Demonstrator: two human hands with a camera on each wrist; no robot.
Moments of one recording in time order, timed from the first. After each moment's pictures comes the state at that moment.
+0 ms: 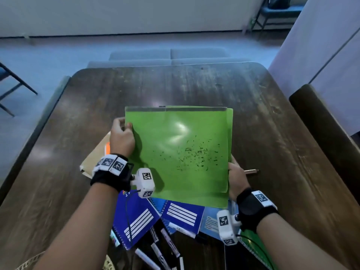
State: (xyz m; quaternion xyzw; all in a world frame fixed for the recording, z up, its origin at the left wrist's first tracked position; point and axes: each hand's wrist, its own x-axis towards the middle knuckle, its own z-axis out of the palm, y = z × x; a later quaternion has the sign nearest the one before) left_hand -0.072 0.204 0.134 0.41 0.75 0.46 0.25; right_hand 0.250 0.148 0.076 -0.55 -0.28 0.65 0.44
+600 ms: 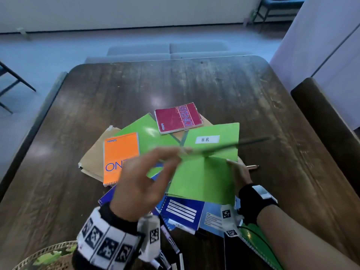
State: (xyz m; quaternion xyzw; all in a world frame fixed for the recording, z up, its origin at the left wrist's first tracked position) left_hand 0.022 0.065 0.224 0.73 0.43 0.50 0.19; right_hand 0.276 0.165 0.030 -0.62 -0.24 0.61 0.43
